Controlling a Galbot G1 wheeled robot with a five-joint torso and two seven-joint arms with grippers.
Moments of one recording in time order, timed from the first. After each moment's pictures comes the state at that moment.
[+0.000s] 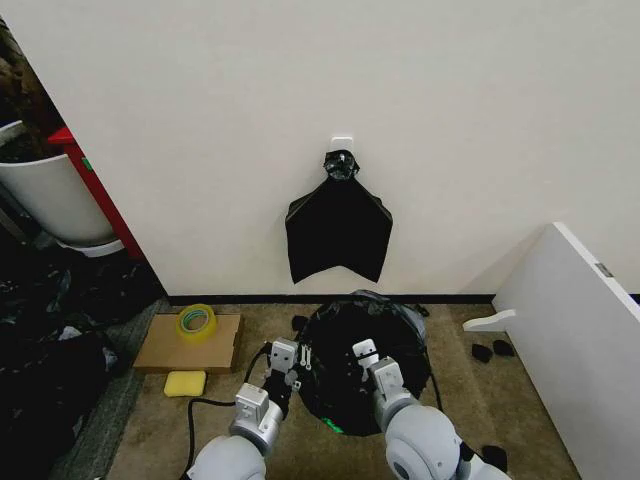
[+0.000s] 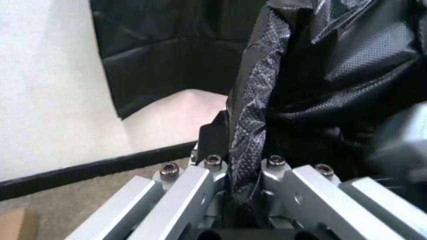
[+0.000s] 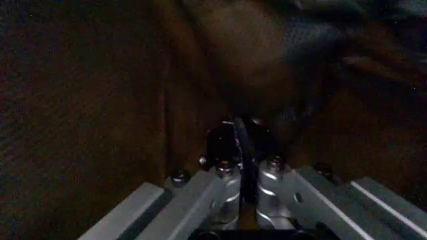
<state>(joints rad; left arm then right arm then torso) 1.38 -1.01 0.07 -2.15 -0.36 0.09 -0.34 -1.23 1.17 -0.10 2.07 0.39 -0.72 0.43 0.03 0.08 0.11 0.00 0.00</state>
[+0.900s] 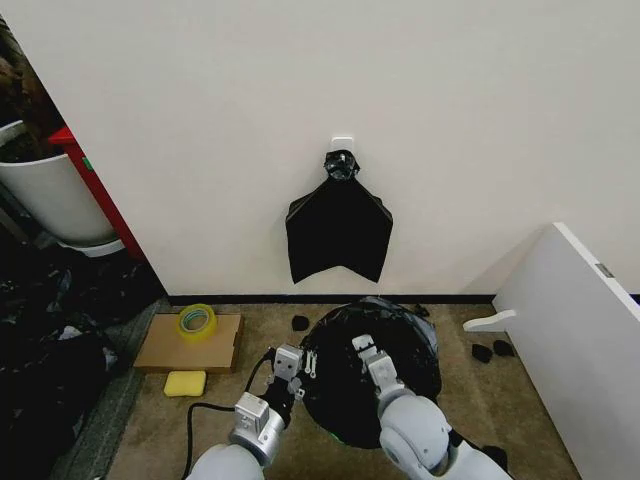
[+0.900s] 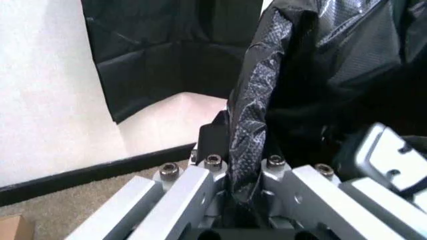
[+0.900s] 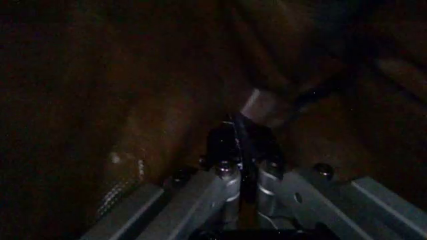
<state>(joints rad) 1.38 -0.99 0.08 -2.16 -0.36 0.07 -0.33 -1.22 1.17 -0.11 2.00 0.26 -0.71 0.38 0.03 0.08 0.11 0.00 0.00</state>
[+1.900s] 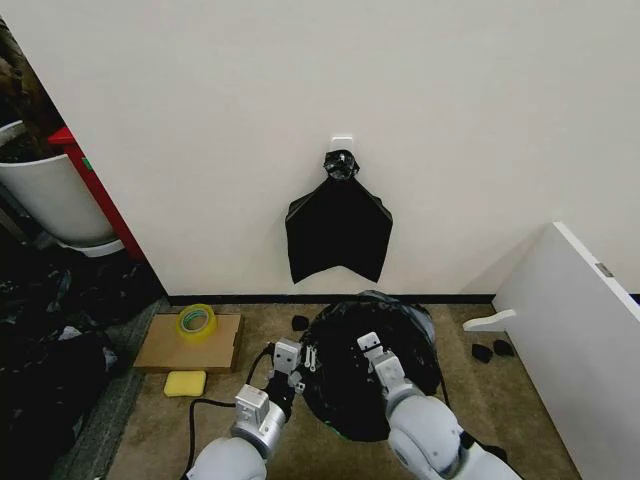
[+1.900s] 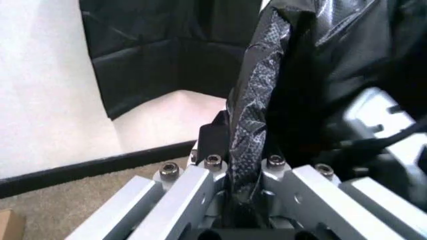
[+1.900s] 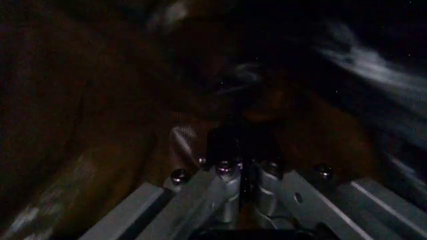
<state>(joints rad) 1.37 -1.00 0.08 -2.17 -0.38 0.09 -0.33 -1.19 1.16 -0.07 1.98 0.18 -0.68 0.36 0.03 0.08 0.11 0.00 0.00</state>
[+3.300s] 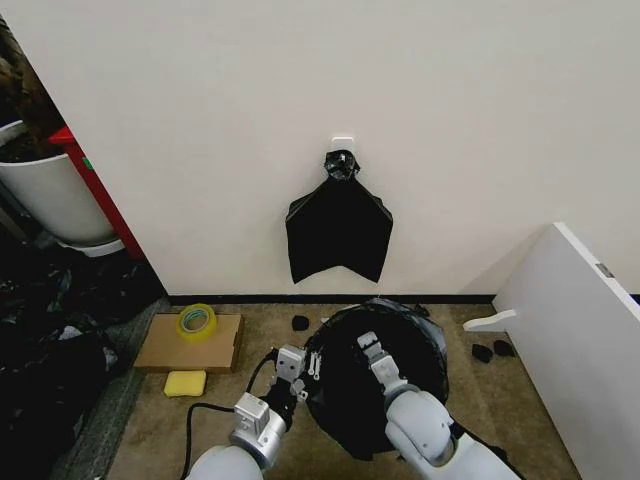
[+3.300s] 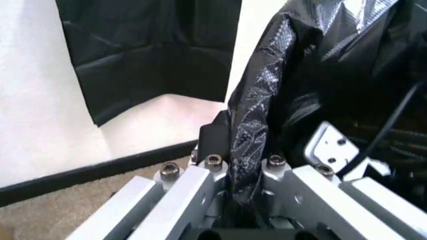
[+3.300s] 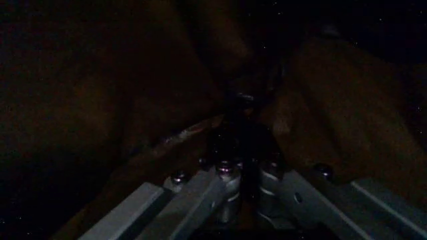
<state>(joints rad) 1.39 -0.98 0.07 -2.18 -0.37 0.07 -0.31 -1.20 1.14 -0.08 1.92 0.11 -0.66 0.31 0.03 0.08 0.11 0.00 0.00</state>
